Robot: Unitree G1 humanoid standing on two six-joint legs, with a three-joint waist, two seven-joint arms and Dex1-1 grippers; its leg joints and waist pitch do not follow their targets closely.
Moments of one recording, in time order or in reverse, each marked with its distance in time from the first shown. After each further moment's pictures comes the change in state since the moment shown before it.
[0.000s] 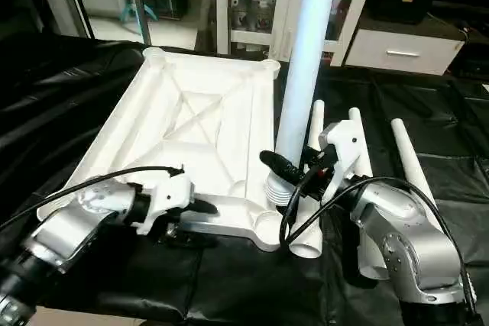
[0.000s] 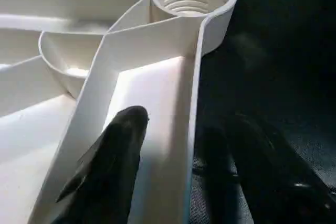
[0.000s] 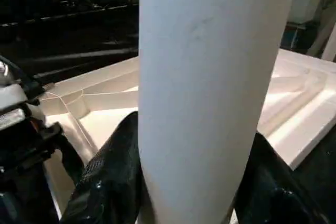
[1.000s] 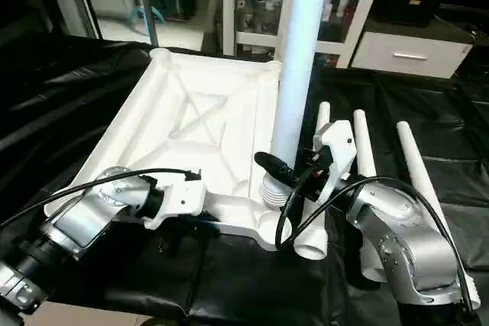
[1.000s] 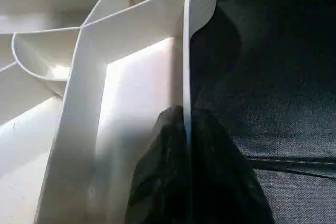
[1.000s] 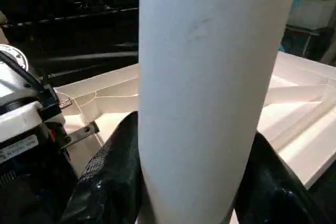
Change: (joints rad) left arm -0.085 -0.018 -0.067 0.083 0.118 -0.073 -0.044; right arm -0.001 0.009 0.023 -0.008 -0.003 -0.010 -0.006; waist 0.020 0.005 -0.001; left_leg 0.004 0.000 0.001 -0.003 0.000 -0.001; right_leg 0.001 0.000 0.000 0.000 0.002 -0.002
